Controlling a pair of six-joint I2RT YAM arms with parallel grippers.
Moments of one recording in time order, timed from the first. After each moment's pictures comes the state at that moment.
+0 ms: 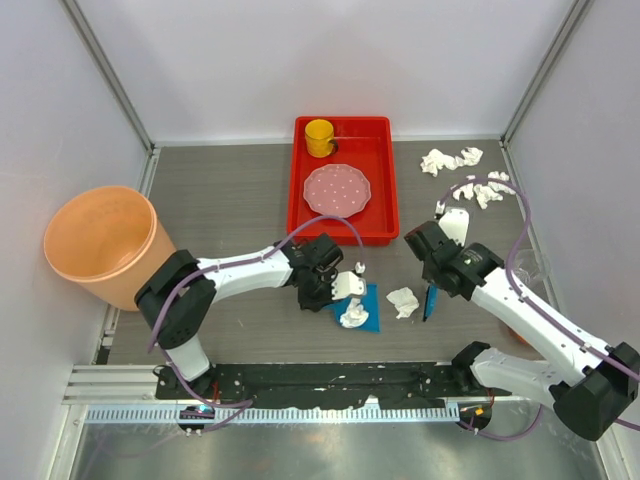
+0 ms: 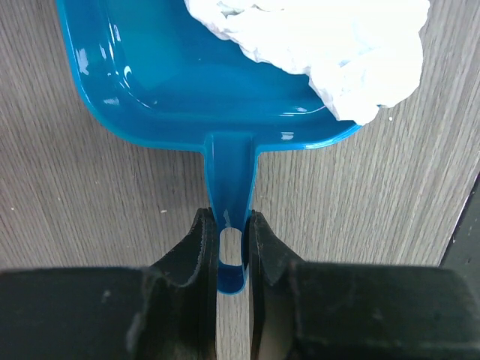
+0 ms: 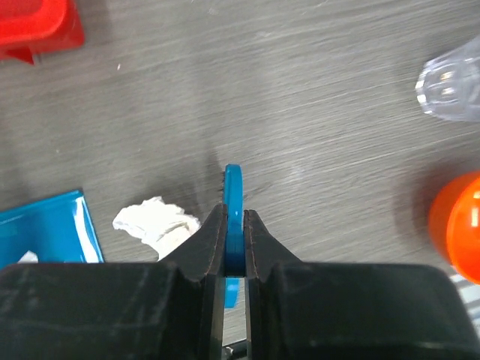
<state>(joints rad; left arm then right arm) -0.90 1.70 1.06 -0.61 0.27 0.60 0.62 1.04 0.94 -1.00 0.63 0.68</state>
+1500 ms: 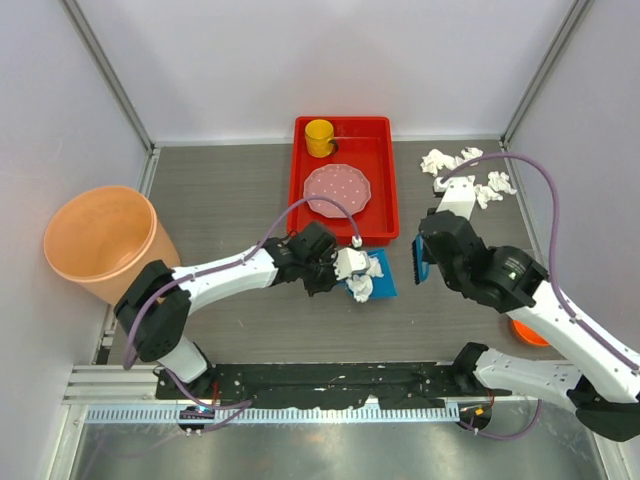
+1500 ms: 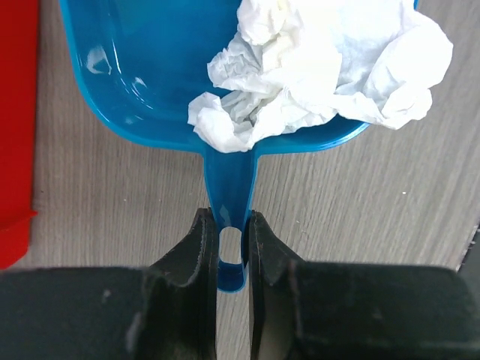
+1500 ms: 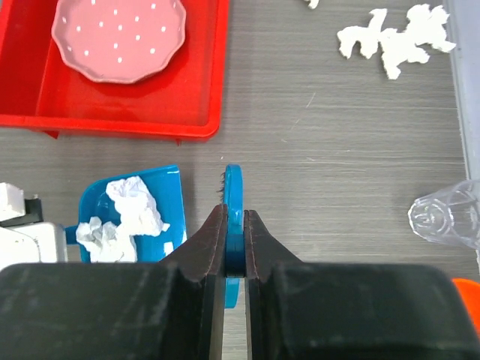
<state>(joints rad) -0.88 1.60 1.03 -0.42 0.22 0.44 0.84 0.95 1.18 -0.93 0.71 0.46</state>
